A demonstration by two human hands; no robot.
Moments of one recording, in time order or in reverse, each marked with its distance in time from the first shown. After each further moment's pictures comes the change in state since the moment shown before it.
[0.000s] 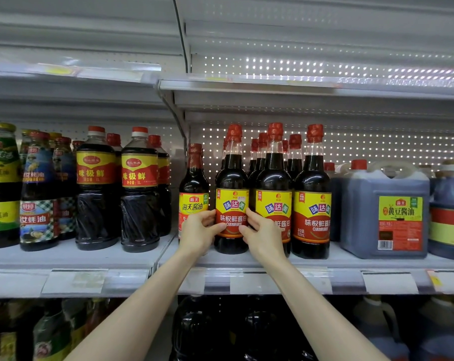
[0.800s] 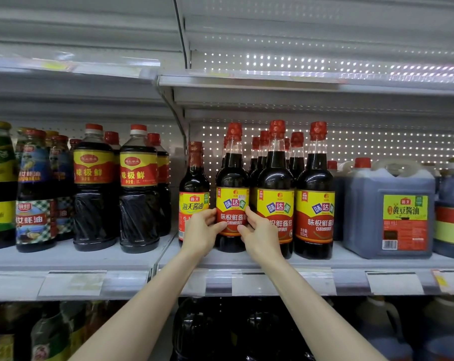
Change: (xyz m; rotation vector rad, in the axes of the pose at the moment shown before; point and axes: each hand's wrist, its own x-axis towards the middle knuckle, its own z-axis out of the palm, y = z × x) left_hand 0.011 -0.007 0.006 0.035 0.008 0.012; right_hand 0.005 0.000 0.010 -0.126 0.018 -0.012
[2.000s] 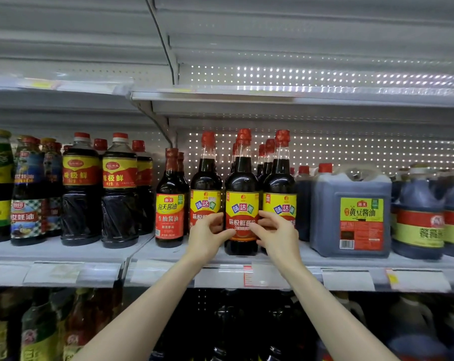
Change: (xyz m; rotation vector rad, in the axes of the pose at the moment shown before) left_hand -0.053 0.044 0.058 0.112 -0.014 0.082; right_hand -0.026 0.025 -0.104 0.220 0.088 -0.005
